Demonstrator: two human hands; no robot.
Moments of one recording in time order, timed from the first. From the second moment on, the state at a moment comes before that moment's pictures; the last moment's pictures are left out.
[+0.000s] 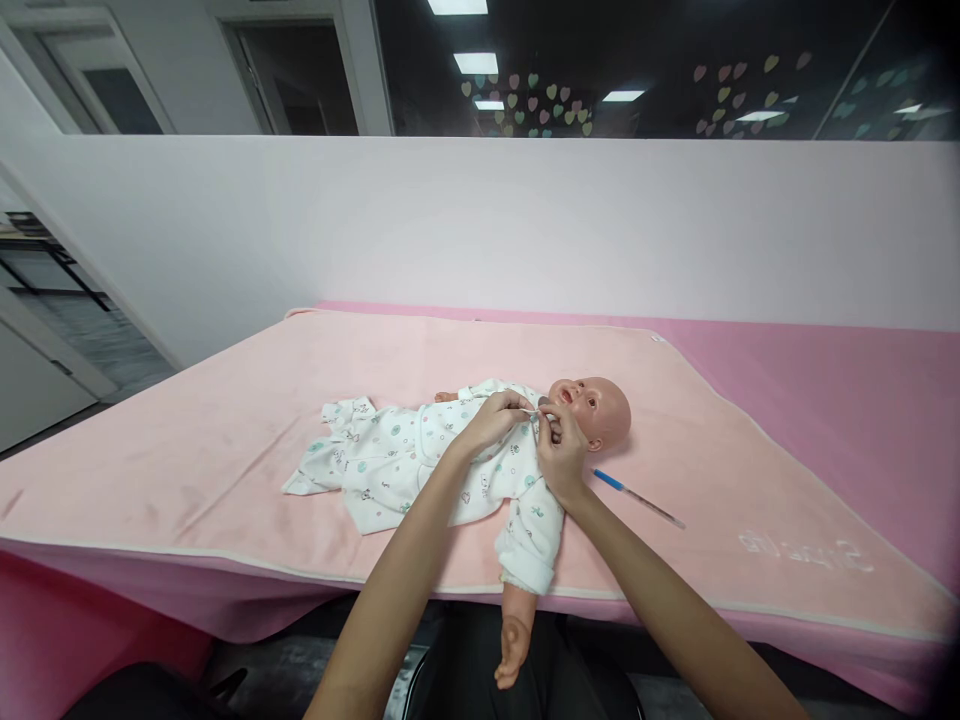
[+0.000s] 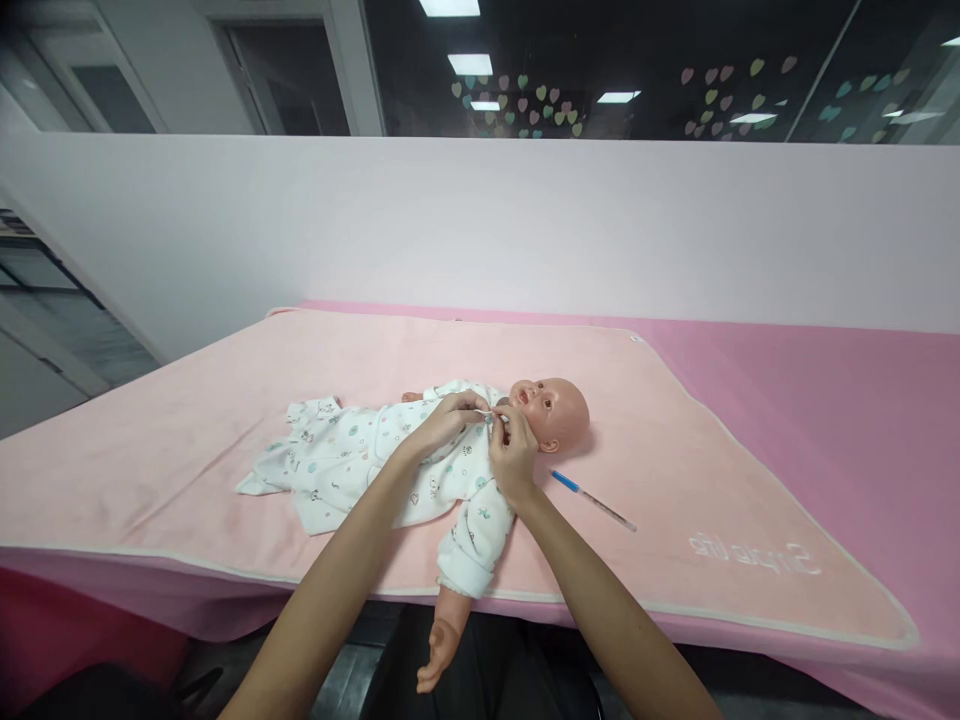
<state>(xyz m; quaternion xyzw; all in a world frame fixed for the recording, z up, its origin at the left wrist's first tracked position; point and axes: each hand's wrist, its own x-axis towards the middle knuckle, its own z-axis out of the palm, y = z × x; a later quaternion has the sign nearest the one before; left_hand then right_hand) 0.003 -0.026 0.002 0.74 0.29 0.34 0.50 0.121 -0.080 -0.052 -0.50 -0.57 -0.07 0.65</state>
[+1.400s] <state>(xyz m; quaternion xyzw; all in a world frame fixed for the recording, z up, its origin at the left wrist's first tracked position) -0.038 -0.026 0.016 0.79 0.26 0.27 0.48 0.121 -0.085 -0.044 -0.51 -0.57 -0.07 0.64</state>
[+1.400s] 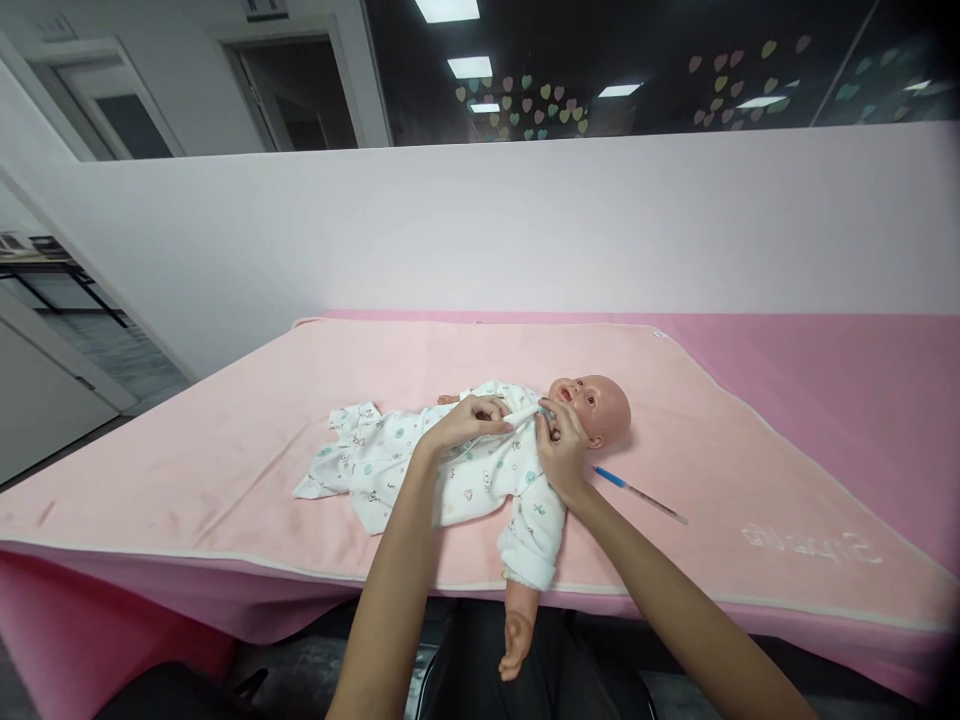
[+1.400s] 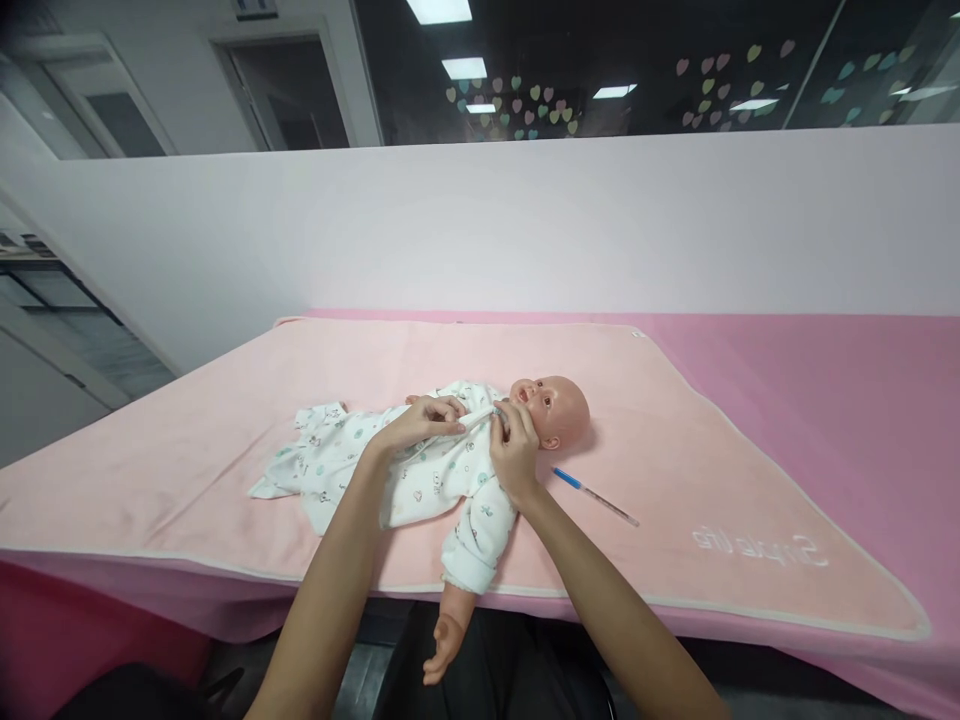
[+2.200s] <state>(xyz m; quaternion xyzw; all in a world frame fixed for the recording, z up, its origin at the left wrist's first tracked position) -0.051 -0.026 -0.006 0.69 0.25 0.39 0.56 0.097 -0.085 -0.030 -0.53 -0.71 -0.15 0.45</state>
